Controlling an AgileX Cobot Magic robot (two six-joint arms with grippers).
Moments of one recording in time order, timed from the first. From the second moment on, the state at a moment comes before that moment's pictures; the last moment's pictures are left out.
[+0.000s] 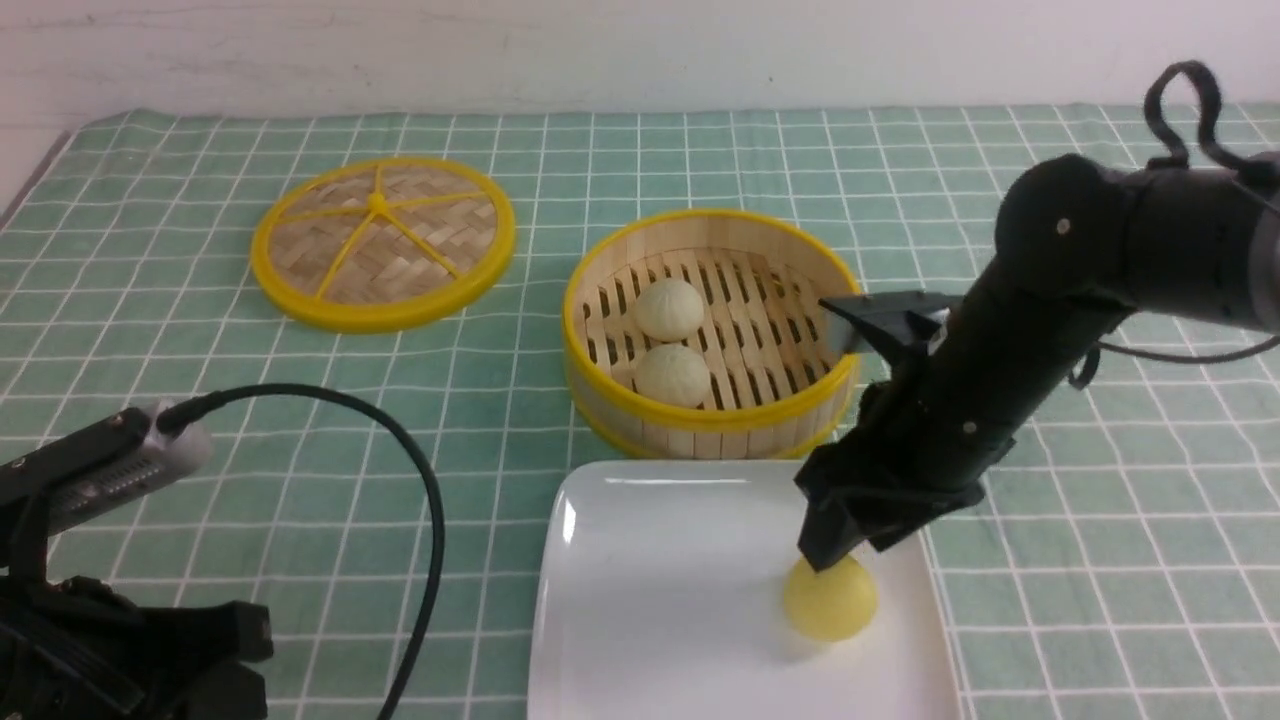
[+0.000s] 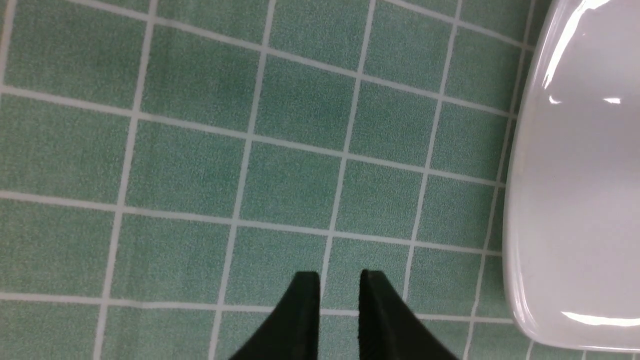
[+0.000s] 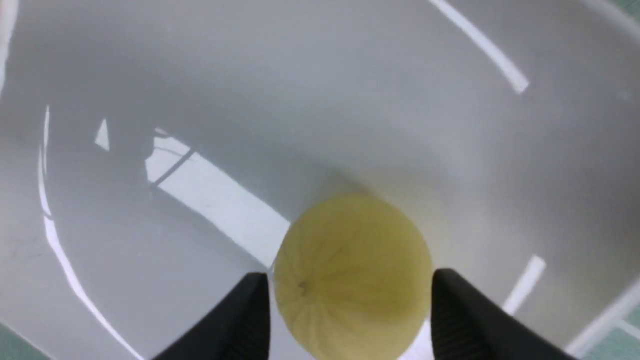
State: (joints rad) right arm 0.43 1.81 -1.27 0.48 0.97 -0.25; left arm 0.01 0.95 -0.54 -0.41 0.85 0.01
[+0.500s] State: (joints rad) right arm 0.31 1.30 -1.22 0.27 1.23 -0.24; left arm 0.01 1.00 -0.60 -0.45 0.87 0.12
